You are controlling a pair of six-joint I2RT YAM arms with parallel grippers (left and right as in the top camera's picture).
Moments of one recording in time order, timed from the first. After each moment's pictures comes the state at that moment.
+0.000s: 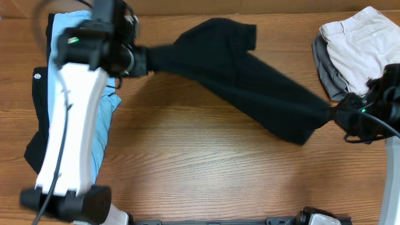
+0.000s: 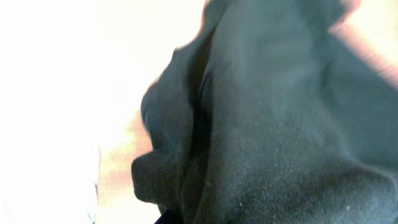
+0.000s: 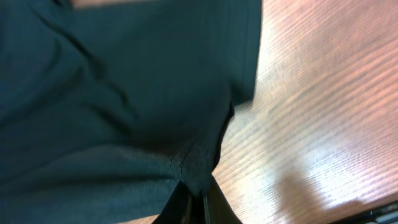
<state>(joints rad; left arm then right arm) -0.14 1.73 2.01 -1.37 0.07 -0.18 -0.28 1.27 1.47 -1.42 -0.18 0.43</state>
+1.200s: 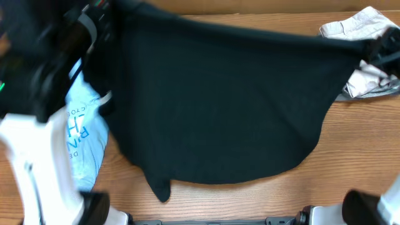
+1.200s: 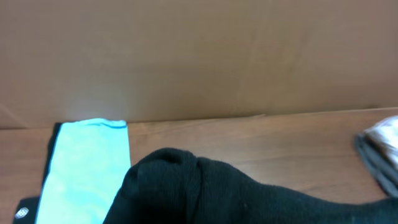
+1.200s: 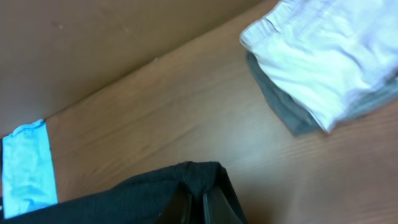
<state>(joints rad) -0.13 1.70 2.50 -1.27 0.01 -0.10 -0.25 1.62 2.30 -1.51 -0.22 0.27</state>
